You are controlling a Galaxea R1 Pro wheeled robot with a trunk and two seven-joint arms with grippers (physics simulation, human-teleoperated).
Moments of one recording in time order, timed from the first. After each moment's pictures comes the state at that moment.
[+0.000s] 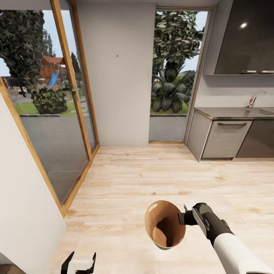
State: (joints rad) left arm 0.05 0.01 -0.01 -0.95 -0.02 -0.36 0.00; right arm -0.68 -0.07 -0.02 -0.58 0.02 0.77 0.19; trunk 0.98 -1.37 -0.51
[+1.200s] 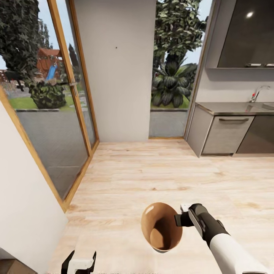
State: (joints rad) left arm 0.05 0.01 -0.01 -0.96 -0.02 -0.36 0.00; right arm -0.68 -0.05 0.01 -0.57 0.03 0.77 0.18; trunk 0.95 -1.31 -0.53
